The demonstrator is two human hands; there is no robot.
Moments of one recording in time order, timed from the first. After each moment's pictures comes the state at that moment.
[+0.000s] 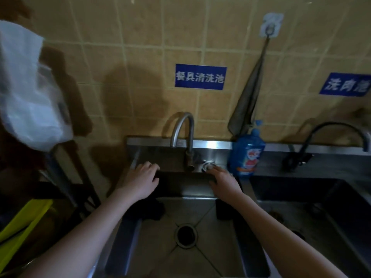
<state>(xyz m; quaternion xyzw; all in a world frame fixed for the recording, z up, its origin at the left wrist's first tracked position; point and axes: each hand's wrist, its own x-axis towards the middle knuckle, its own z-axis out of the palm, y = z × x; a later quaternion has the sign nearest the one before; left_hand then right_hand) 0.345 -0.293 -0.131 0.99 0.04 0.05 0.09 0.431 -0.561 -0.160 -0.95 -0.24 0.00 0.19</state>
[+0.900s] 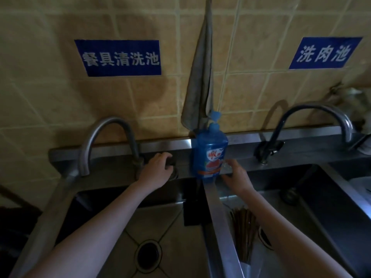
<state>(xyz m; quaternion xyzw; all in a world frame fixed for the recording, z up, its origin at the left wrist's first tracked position) 0.570 -0.465 -0.183 0.96 0.01 0.01 0.29 0.592 -0.740 -0.217 -0.93 -0.02 0.02 0.37</state>
